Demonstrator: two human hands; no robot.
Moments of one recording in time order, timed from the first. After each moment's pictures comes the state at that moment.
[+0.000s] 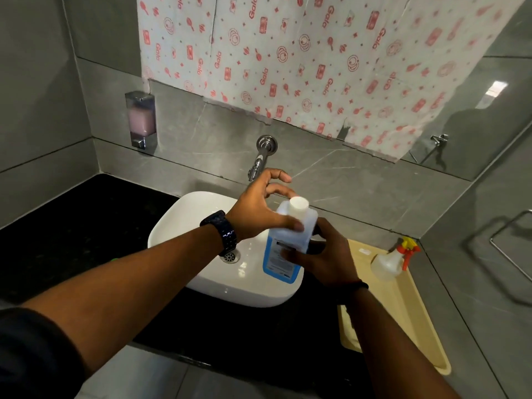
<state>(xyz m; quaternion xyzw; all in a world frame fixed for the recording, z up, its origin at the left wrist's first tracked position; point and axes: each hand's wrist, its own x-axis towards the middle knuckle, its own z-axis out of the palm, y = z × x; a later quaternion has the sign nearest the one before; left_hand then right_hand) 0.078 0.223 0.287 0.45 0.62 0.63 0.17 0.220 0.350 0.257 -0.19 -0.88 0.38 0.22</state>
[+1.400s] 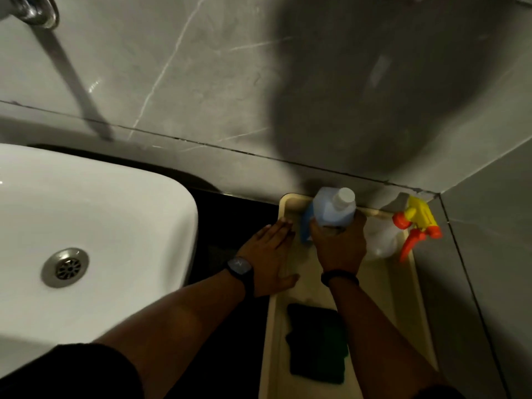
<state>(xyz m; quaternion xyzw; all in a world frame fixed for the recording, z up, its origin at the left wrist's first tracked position) 0.099 0.611 -0.019 0.60 0.78 0.10 0.12 0.194 0.730 0.018 -0.49 -0.73 0.33 0.35</state>
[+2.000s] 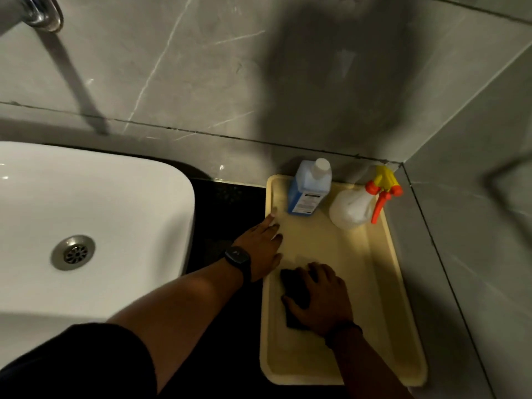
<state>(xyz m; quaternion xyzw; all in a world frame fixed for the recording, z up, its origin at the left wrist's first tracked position) 0.129 0.584 -0.003 0.66 0.75 0.01 0.11 0.330 0.646 -0.024 -0.31 -0.95 0.09 -0.02</state>
